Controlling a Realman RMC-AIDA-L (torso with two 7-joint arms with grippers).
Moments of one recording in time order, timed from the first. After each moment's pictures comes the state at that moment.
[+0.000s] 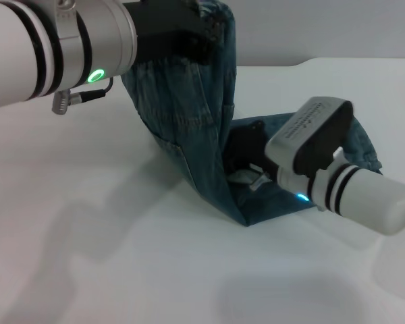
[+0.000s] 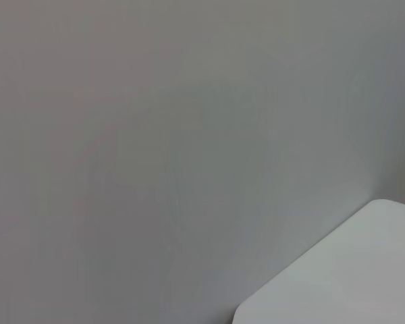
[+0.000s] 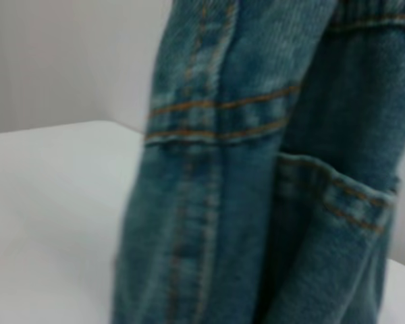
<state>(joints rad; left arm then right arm) -0.30 -2.06 -1.38 -1.94 2.58 -0.90 0.33 0.62 2.09 0.92 0.52 0.01 0.50 -2.68</state>
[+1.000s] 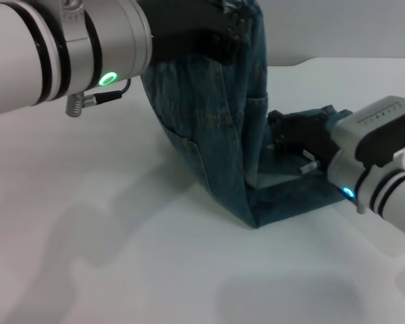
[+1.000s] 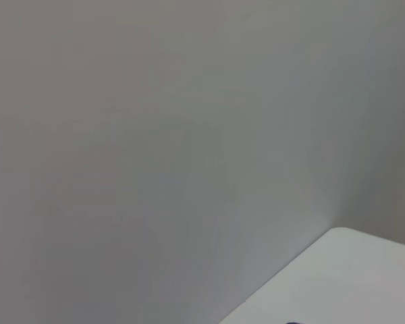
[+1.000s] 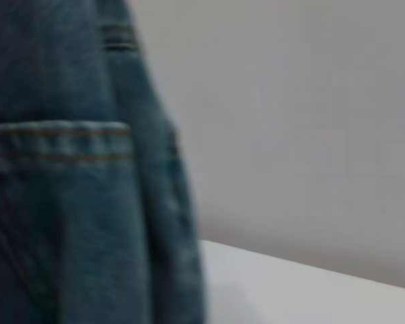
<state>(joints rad) -0.28 -2.06 -1.37 -1.97 2.50 -0.88 0.37 0.50 2.09 1.12 0.50 0.05 0.56 -2.71</state>
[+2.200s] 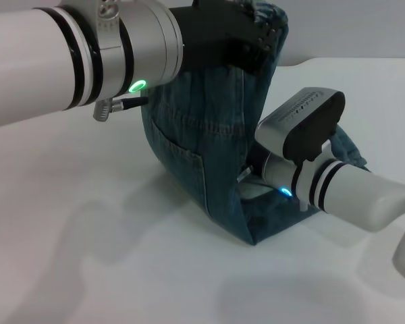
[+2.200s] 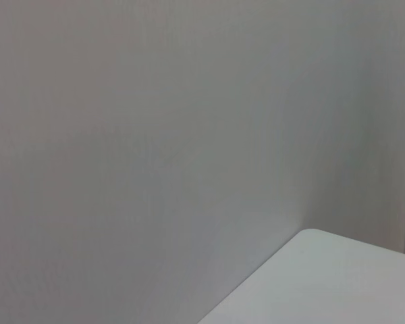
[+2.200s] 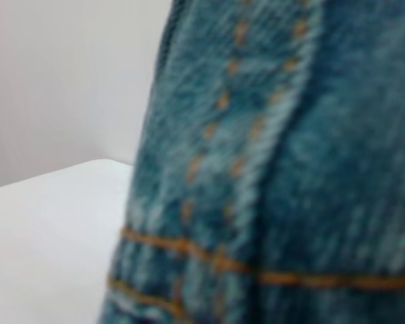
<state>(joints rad) -0.32 -2.06 -1.32 -1.94 2.48 -0.85 0.38 0.65 2.09 0.82 0.55 0.20 0.48 -2.65</state>
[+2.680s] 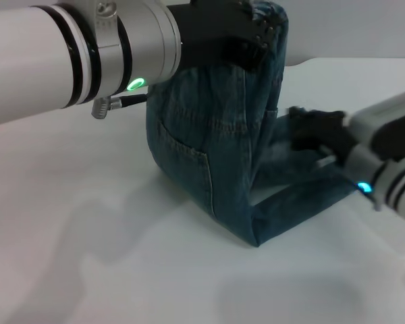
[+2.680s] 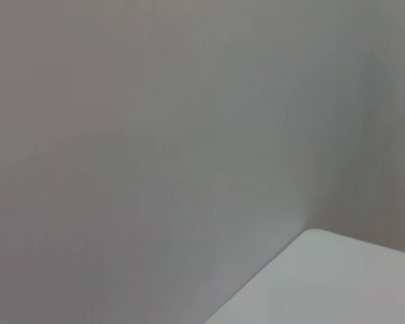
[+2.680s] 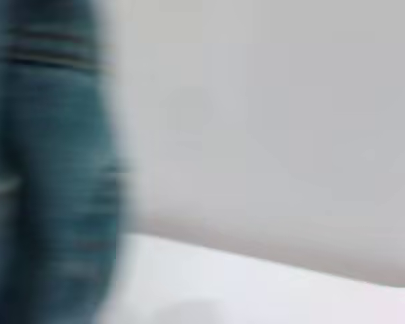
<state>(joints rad) -0.32 -2.06 -1.32 -1.94 2.48 -0.85 0.39 0.48 2.07 1.14 0.54 0.11 0.50 -2.75</state>
